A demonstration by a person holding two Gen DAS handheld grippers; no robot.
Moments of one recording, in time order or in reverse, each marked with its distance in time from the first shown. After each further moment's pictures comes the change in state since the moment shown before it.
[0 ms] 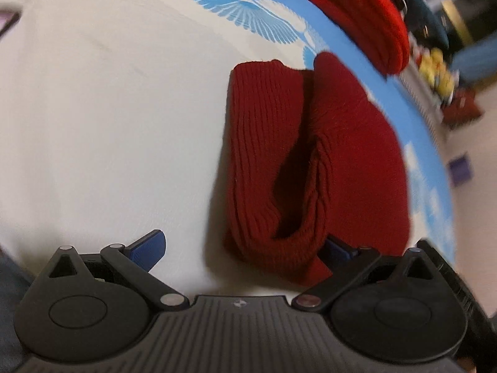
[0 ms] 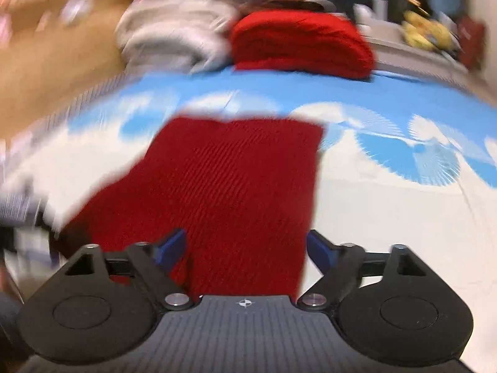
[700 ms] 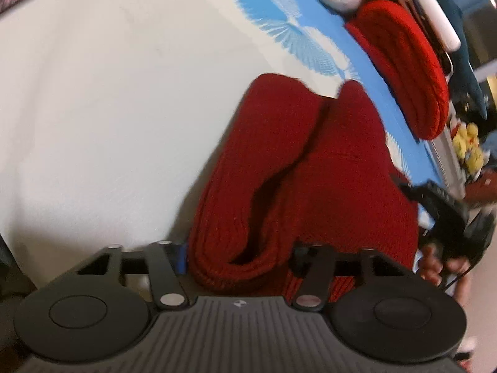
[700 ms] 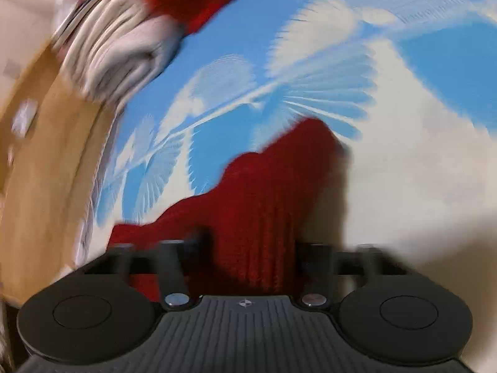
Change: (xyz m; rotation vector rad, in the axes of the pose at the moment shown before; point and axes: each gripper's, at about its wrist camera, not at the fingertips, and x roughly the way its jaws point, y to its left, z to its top) left arm 0.037 -0.043 0.004 -0.212 -0.133 0.120; right arm 0.234 -0.107 0.107 0.434 0.337 0.354
